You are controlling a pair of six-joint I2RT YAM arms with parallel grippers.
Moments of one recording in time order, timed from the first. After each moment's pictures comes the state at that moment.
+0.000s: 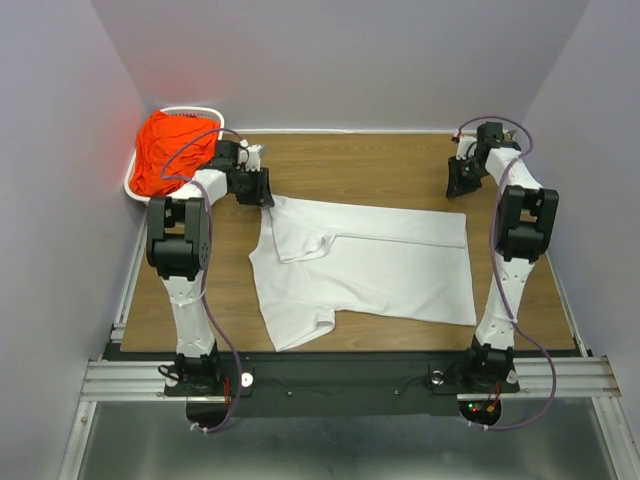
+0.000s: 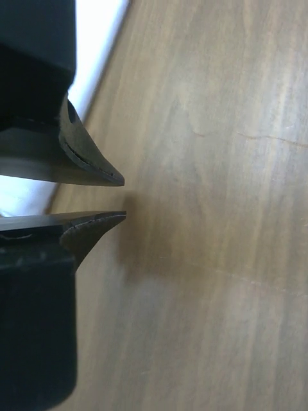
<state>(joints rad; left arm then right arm) -0.08 2.11 1.54 -0.41 0.46 0.00 -0.15 2.34 2.00 -0.82 -0.32 -0.24</state>
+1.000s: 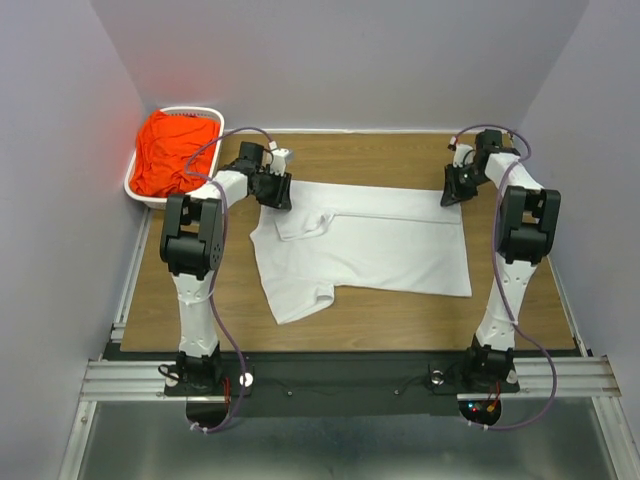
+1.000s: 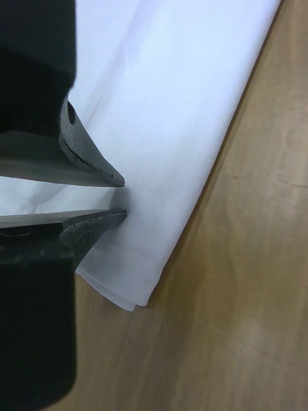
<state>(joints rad) -0.20 2.11 1.51 -0.38 0.44 0.11 -0.15 2.27 1.84 -0.79 -0.36 -0.26</state>
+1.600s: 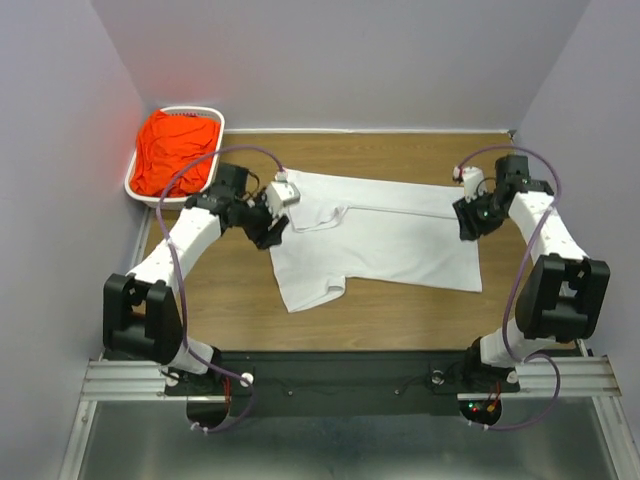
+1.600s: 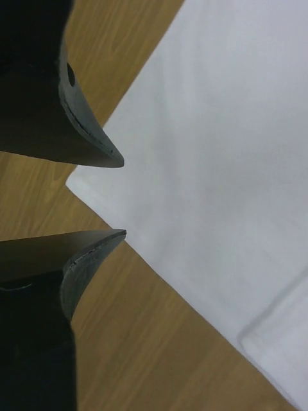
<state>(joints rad) -0.23 1.50 1.19 -0.65 0.53 0.63 -0.15 1.57 1.28 -0.85 -0.32 -0.60</state>
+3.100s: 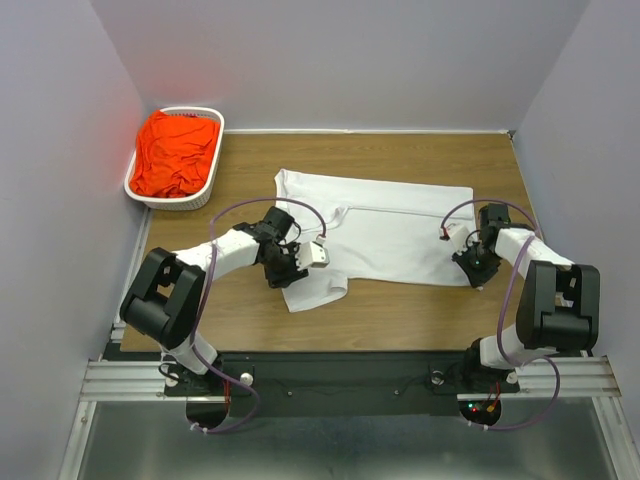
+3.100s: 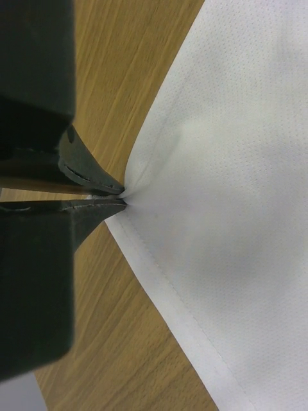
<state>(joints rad) -0.53 1.57 0.88 -0.56 0.30 0.82 -0.14 1.49 0.81 -0.72 -0.11 -0.81</state>
